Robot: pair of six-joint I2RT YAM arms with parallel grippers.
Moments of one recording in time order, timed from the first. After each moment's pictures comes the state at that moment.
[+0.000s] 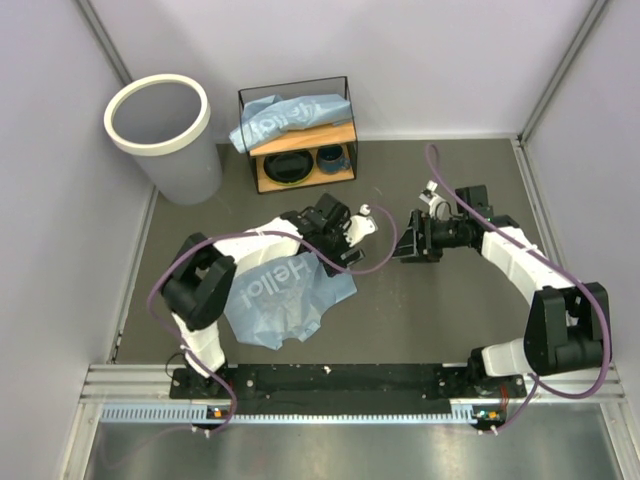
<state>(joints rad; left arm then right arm) -0.74 1.79 1.24 -0.42 0.17 0.39 0.15 1.38 0.90 -0.51 -0.90 0.26</state>
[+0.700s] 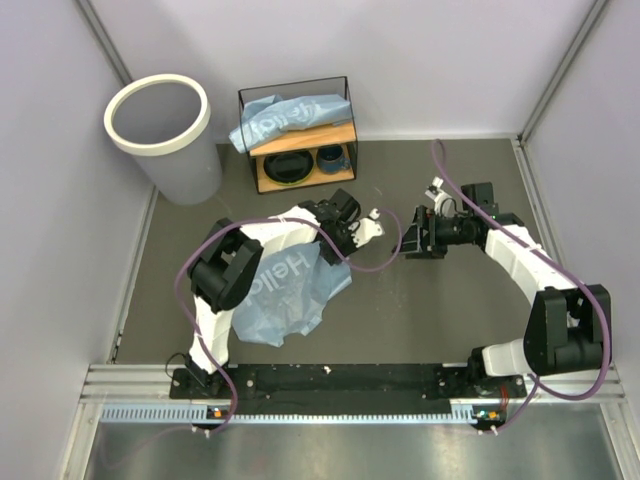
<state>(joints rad) -0.72 2.03 1.45 -0.59 0.20 0.48 0.11 1.38 0.92 -0.53 -0.88 0.25</state>
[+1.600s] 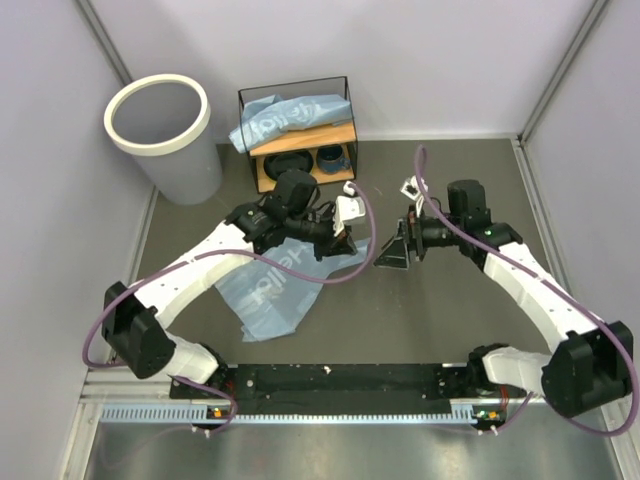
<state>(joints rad) -0.72 1.44 1.30 -0.52 0.65 0.42 0.32 1.20 0.92 -0.39 -0.99 0.15</state>
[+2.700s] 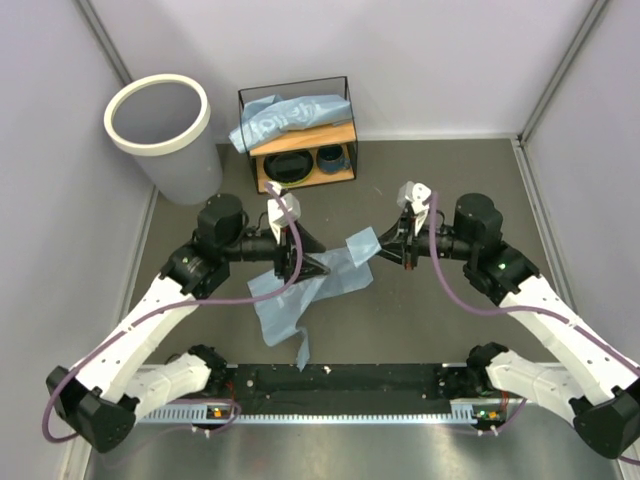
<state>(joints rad) -0.57 1.00 1.00 -0.27 0.88 -0.03 0.56 0.94 0.90 -0.18 -0.75 -0.03</state>
